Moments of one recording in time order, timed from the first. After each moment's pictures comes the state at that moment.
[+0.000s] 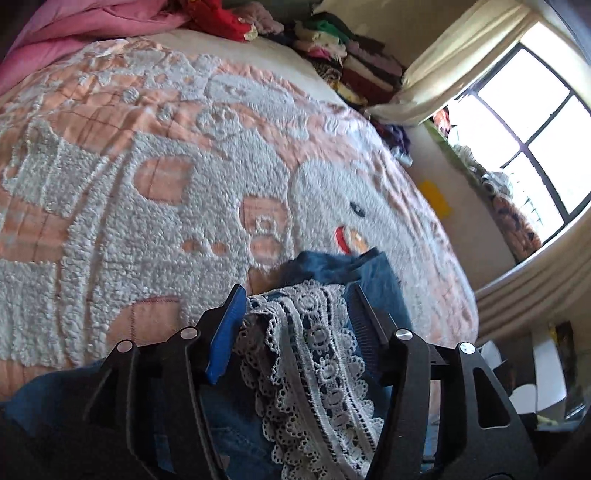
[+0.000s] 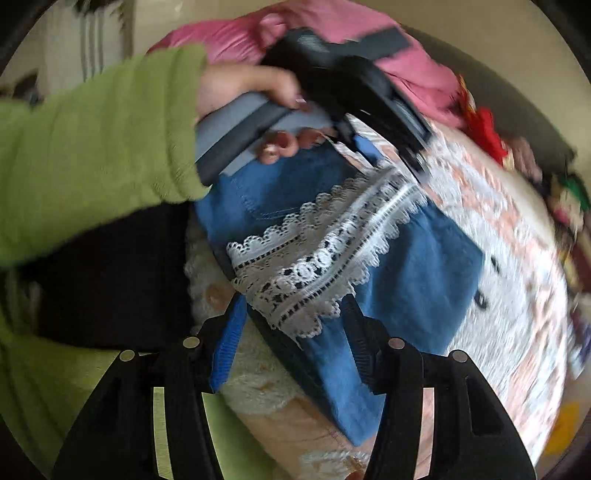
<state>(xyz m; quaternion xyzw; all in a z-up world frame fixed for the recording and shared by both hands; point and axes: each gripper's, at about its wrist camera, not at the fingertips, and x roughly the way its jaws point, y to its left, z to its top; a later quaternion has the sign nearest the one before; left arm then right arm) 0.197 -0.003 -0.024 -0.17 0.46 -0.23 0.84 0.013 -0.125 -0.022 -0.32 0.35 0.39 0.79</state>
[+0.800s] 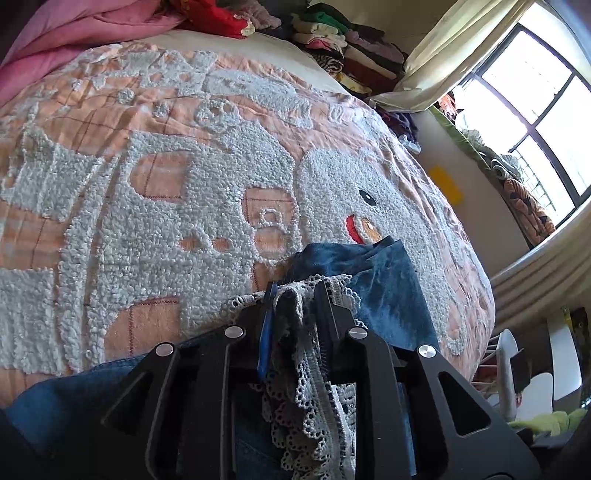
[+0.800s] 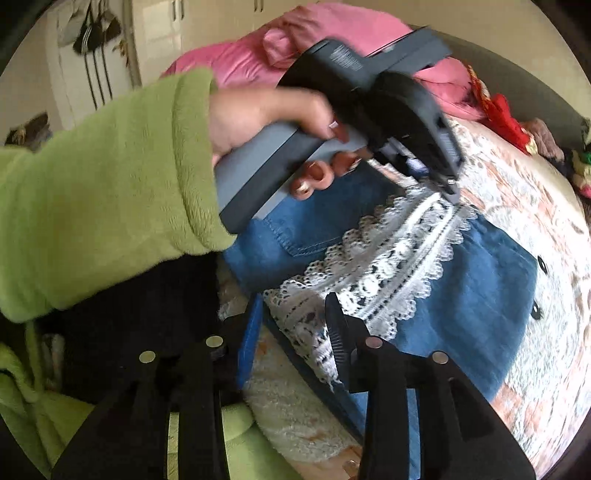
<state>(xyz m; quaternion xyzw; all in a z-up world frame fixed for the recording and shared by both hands) 0.200 -0.011 -0.031 -0.14 0.46 -0.23 0.84 0.022 -0.100 -0.037 -0.22 0.37 0.44 0.79</state>
